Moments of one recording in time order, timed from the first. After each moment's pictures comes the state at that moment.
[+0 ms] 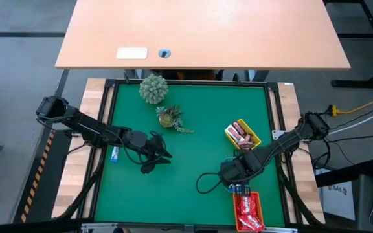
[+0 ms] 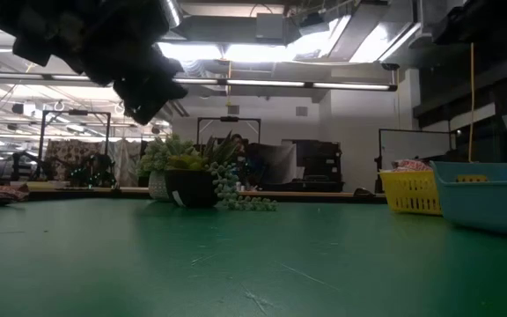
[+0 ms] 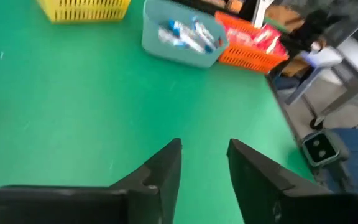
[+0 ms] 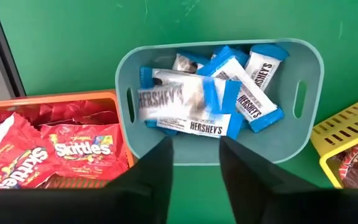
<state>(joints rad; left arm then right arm) -0.22 1.31 0.49 0.40 0.04 -0.41 0.53 1.69 1.42 -1.27 -0.12 0.56</state>
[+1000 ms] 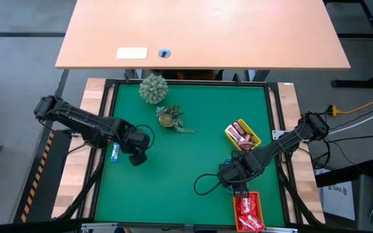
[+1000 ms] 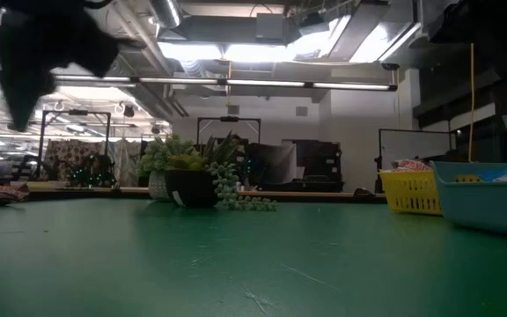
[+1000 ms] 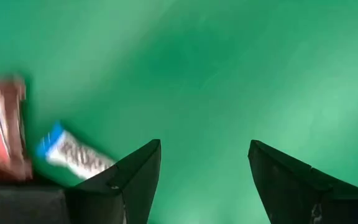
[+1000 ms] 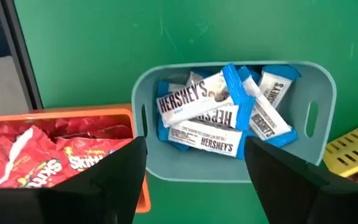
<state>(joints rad) -0.23 1.27 0.91 -1.10 0.10 -0.99 0.53 1.69 1.42 -1.22 -0.12 0.56</state>
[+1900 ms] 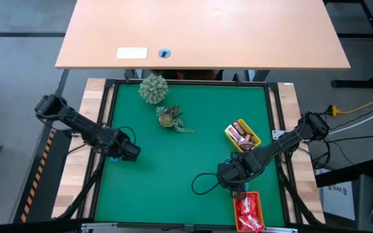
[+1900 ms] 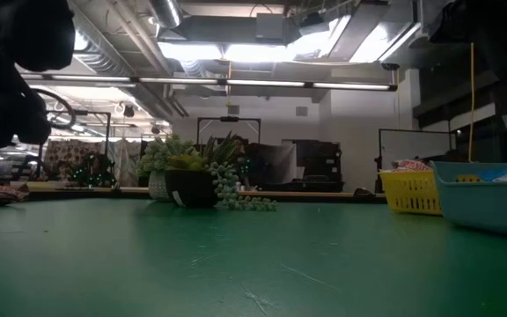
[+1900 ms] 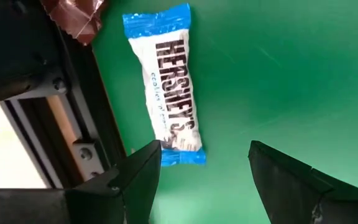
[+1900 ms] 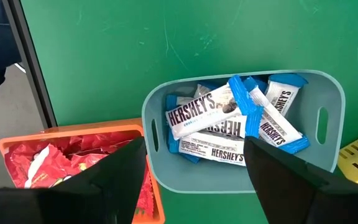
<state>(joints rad) -0.35 1.27 0.61 -1.09 0.13 -1.79 0.53 1.69 1.42 -1.17 -0.12 0.62</state>
